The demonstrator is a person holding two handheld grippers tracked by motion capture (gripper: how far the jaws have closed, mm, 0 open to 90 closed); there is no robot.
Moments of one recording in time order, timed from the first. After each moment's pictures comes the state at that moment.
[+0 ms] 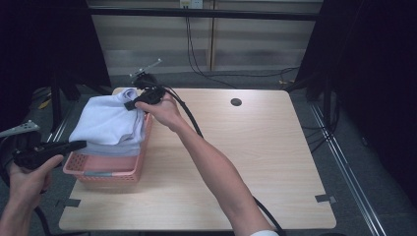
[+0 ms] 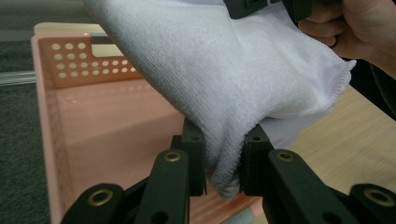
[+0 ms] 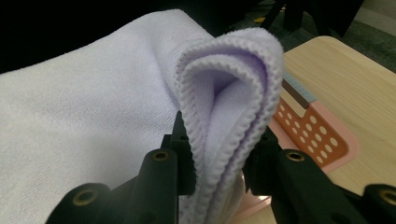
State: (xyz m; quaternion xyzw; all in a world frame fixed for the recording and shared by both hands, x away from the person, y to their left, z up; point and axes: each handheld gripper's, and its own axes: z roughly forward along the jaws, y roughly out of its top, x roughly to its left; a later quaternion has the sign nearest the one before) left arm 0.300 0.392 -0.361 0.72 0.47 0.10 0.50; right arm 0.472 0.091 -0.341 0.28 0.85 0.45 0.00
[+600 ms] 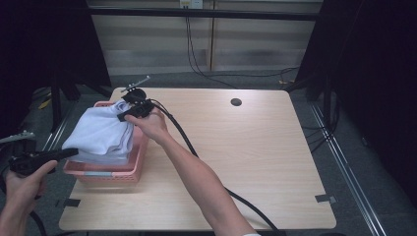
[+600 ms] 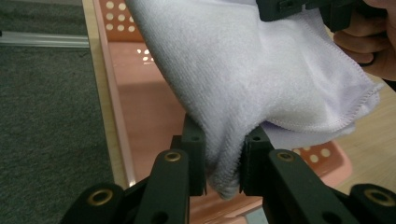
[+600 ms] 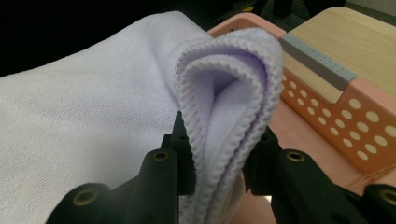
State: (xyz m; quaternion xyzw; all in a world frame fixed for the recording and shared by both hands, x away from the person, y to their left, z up) left arm 0.312 0.422 -0.407 0.71 0.52 0.09 0.46; right arm 0.467 0.128 -0.392 0.33 0.83 0.44 0.01
